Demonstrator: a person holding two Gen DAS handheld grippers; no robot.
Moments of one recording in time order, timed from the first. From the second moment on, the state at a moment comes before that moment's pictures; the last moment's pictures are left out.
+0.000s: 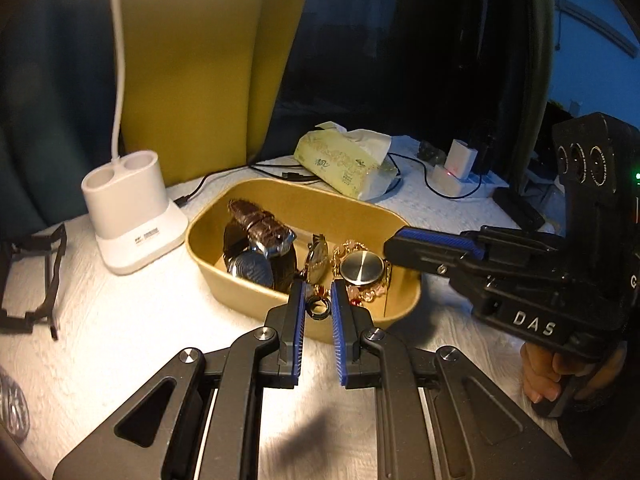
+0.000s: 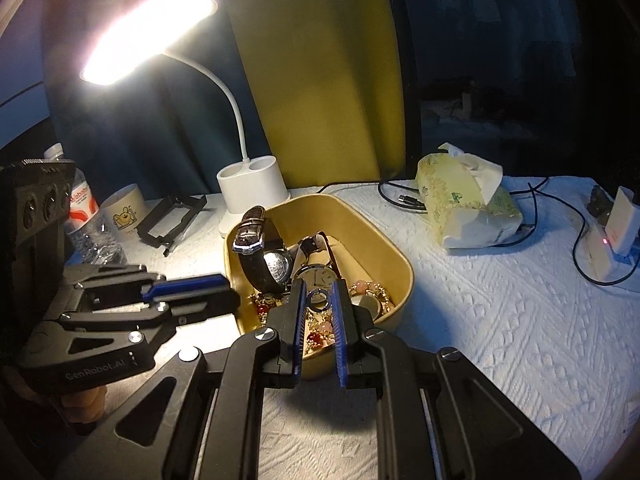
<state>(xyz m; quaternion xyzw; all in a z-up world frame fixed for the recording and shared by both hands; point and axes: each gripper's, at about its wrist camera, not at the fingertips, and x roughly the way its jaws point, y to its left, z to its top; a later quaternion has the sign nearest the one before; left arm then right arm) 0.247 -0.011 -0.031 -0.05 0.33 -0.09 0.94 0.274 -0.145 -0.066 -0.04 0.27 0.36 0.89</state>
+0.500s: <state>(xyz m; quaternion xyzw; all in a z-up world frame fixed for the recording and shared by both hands) 0.256 -0.009 -0.030 -0.06 0.34 -0.10 0.93 0.284 -0.140 -0.073 -0.04 0.28 0.36 0.89</state>
